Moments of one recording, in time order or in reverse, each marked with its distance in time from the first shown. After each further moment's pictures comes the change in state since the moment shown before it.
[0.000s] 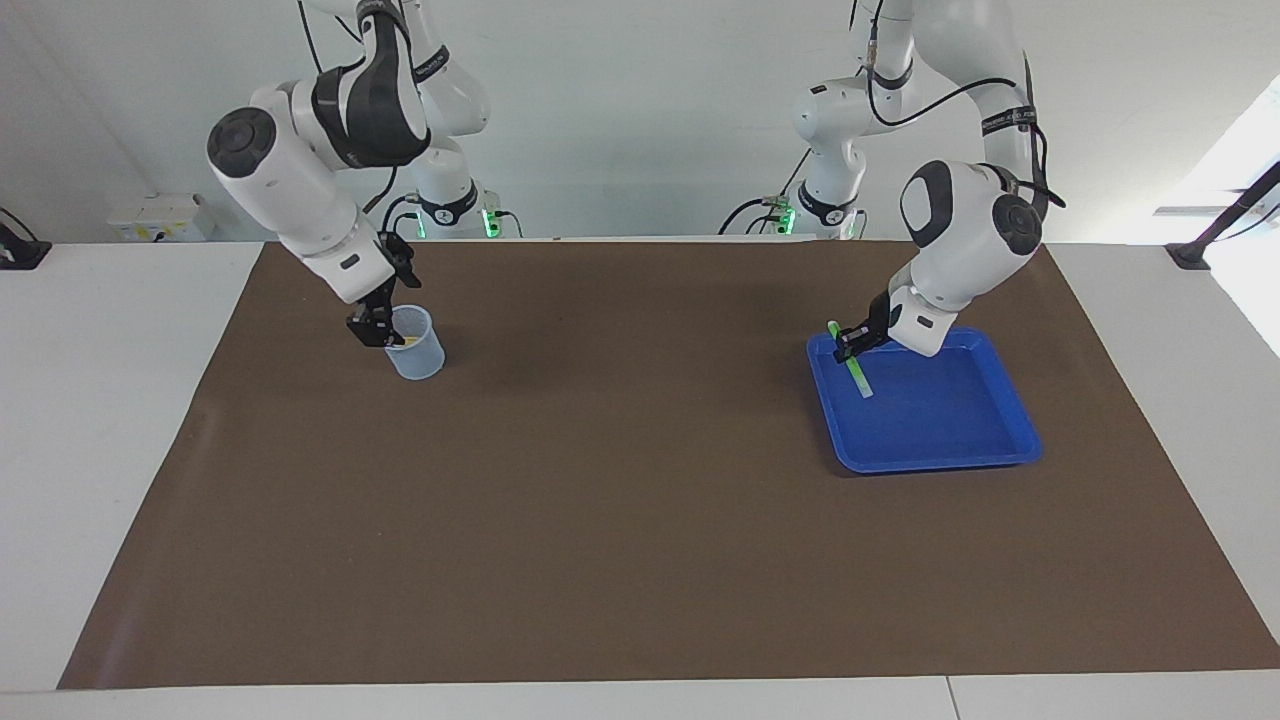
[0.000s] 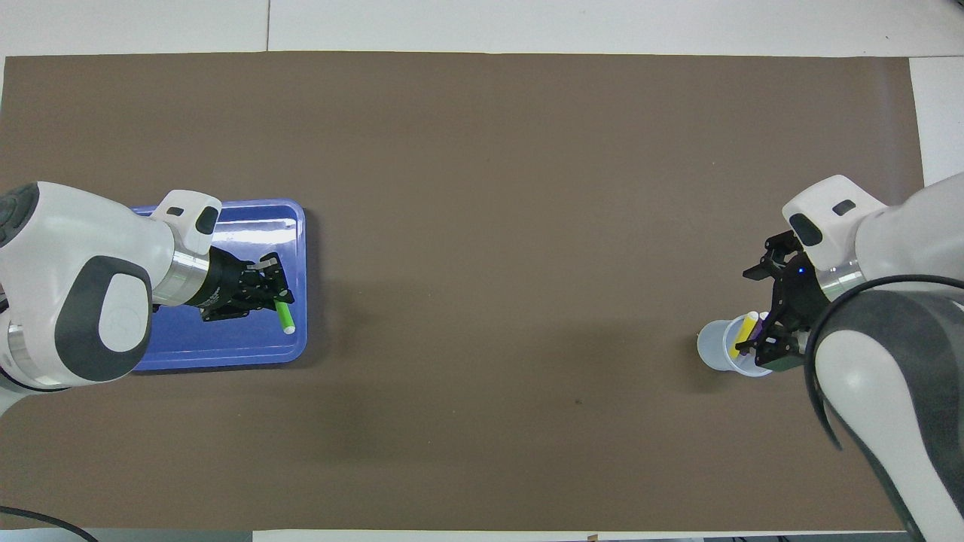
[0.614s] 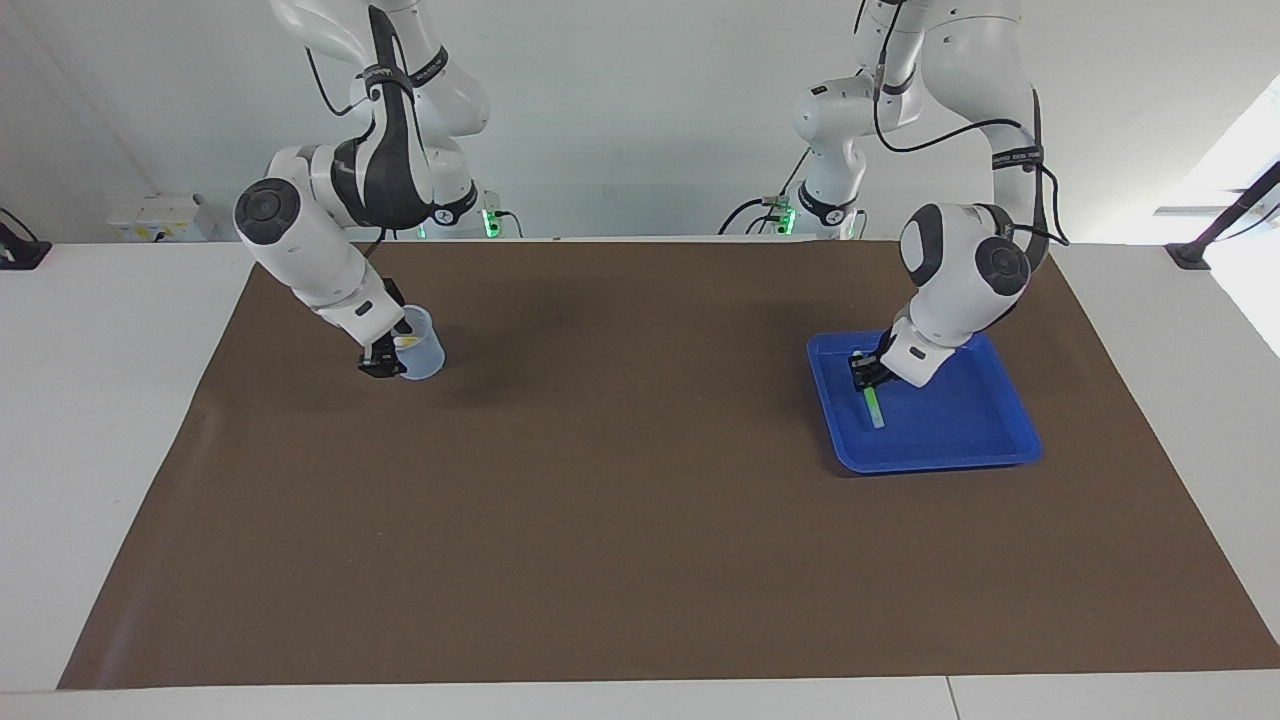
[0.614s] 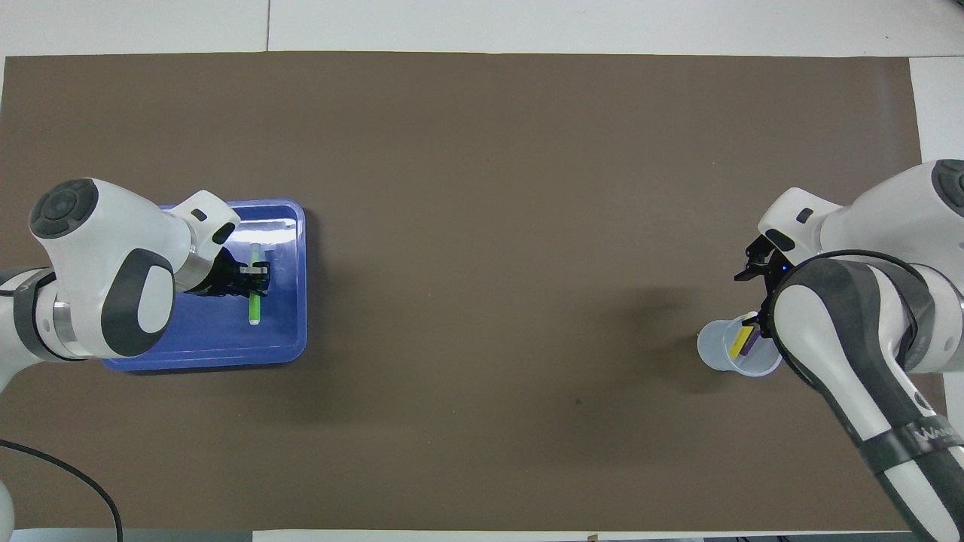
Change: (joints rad) left arm 0.009 0.114 -0.004 0.001 0.136 0.137 0.108; right arm -0.023 0.025 0.006 -0.109 -0.045 0.124 -0.062
